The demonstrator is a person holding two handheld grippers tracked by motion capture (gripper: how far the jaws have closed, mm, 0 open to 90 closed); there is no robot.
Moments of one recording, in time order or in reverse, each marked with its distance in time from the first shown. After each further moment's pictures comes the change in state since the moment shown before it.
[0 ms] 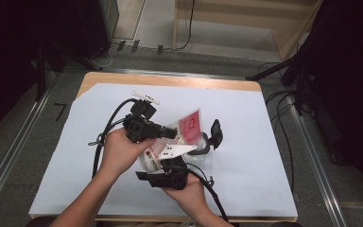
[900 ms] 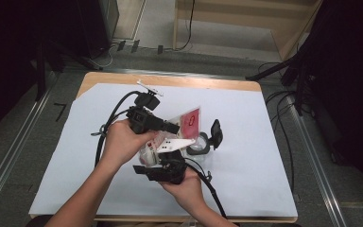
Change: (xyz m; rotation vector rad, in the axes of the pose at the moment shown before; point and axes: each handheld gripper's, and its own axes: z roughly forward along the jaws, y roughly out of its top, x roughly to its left) left arm 0.006 0.021 0.002 0.071 -0.008 -0.028; right arm -0.003 0.015 0.002 -0.031 0.020 0.025
